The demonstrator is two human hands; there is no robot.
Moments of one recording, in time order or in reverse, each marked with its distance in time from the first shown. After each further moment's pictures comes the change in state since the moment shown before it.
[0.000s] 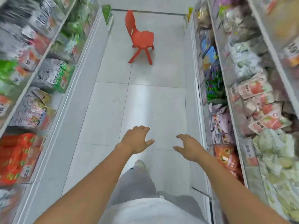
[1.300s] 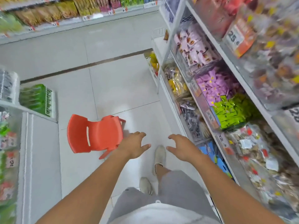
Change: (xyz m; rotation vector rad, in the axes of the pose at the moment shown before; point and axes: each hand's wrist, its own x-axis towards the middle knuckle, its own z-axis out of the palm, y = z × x) left_hand 1.004 -0.056 -0.610 0.109 -0.184 0.153; right_hand 0.829 -0.051 -0.727 0.225 0.108 0.158
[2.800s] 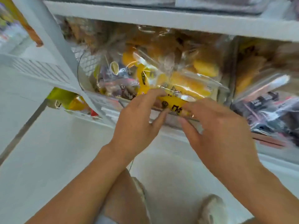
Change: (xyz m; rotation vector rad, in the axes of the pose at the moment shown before) left_hand 0.688 -0.021 -0.004 -0.114 0.366 1.308; right_hand 0.524 0.108 0.009 -0.093 1.322 0.488
